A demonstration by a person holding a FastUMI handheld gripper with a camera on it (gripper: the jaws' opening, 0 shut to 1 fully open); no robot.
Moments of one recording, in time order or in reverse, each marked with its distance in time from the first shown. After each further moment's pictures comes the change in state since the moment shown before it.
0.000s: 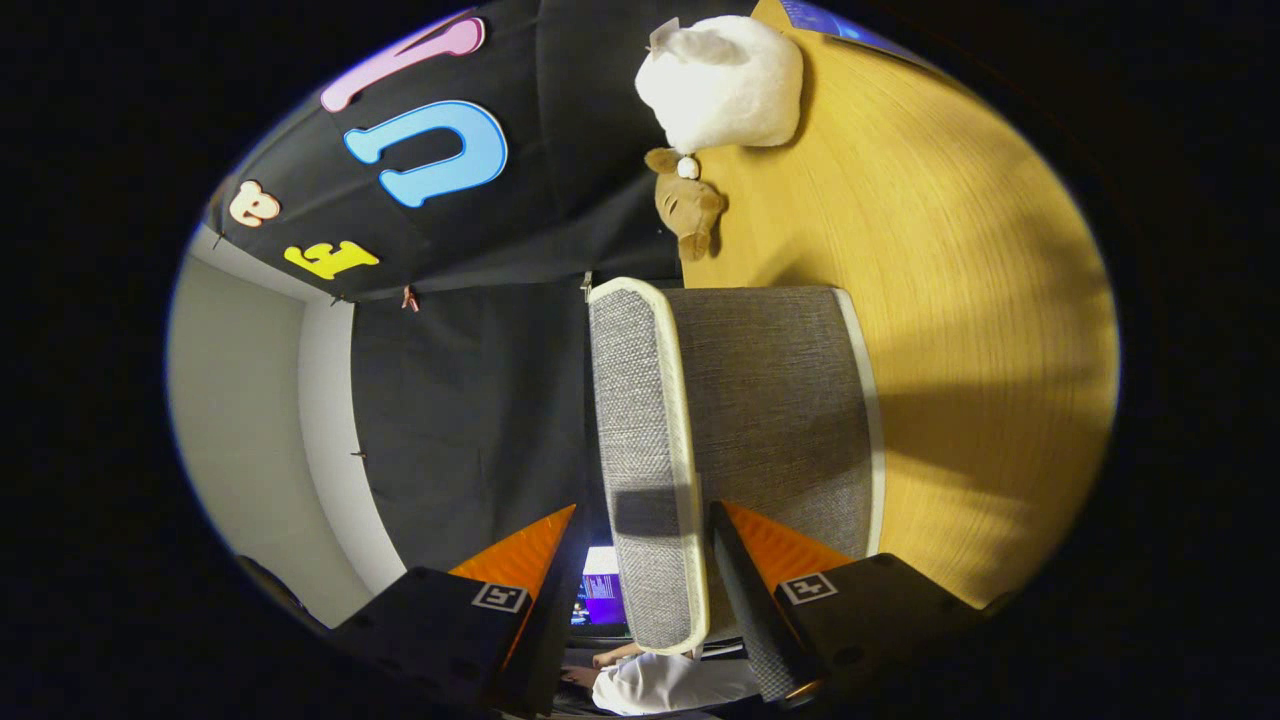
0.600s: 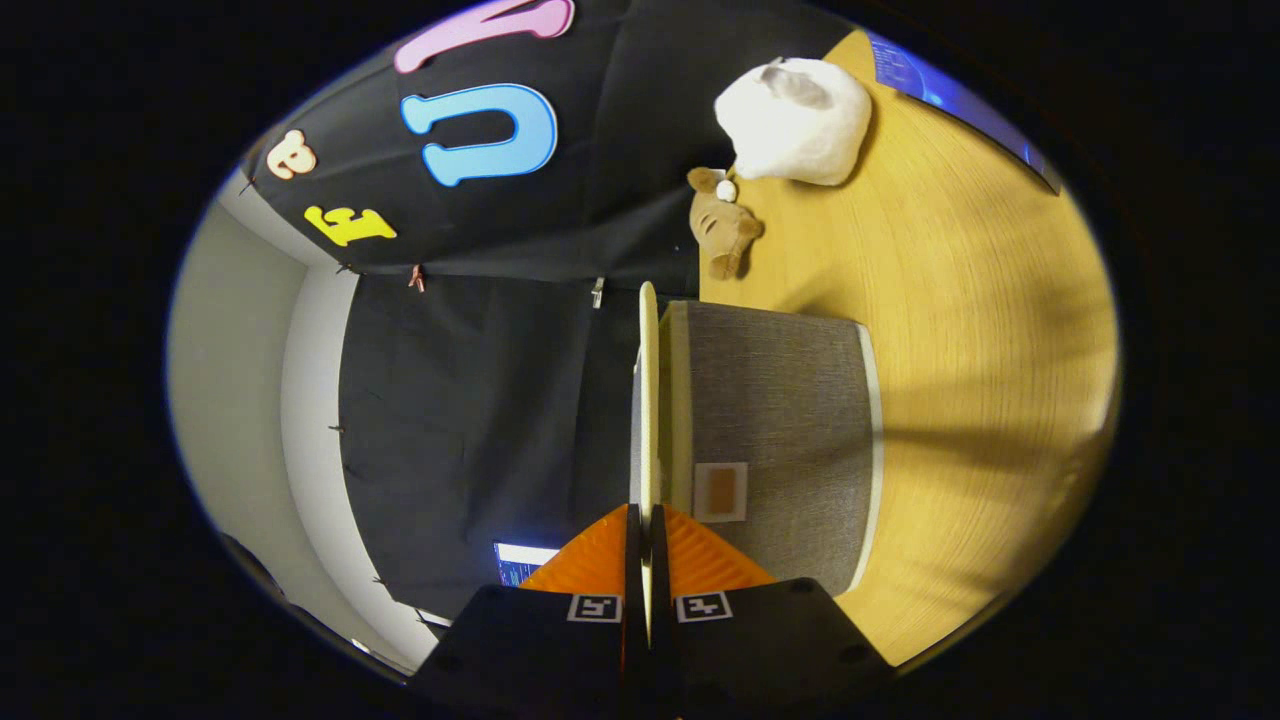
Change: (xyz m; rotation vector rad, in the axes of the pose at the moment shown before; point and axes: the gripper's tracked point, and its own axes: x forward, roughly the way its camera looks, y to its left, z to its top) arm -0.009 0.046 -0.008 -0.159 -0.091 -0.044
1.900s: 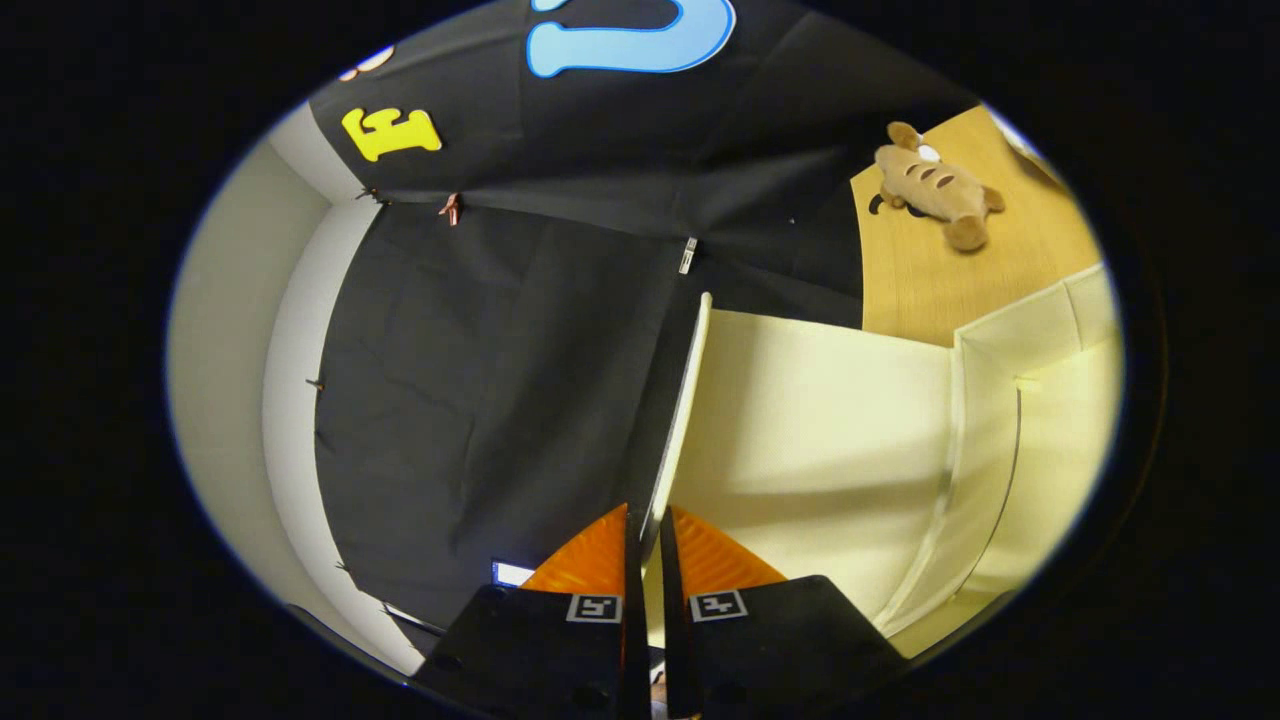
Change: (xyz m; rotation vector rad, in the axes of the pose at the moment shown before) arm 0.249 0.165 -0.064 -0.164 0.028 0.023
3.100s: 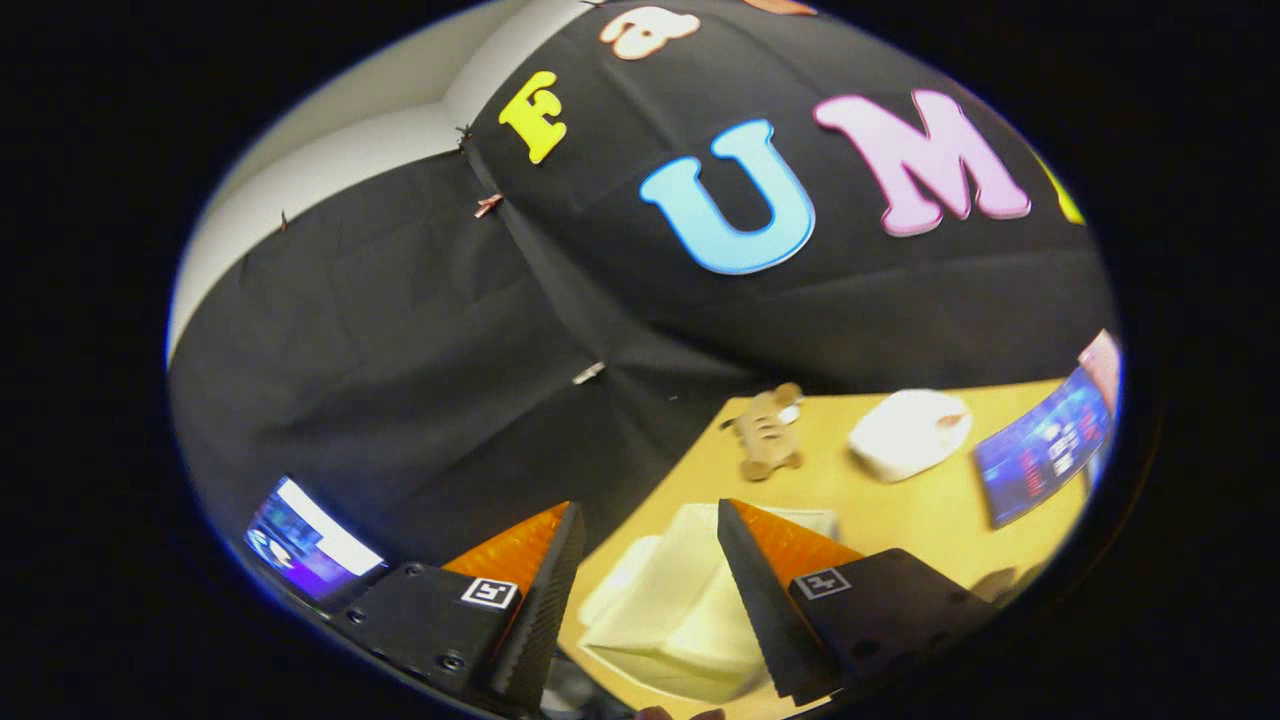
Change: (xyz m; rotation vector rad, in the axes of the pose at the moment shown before) arm -0.239 -0.021 0.079 -0.740 -0.366 -0.512
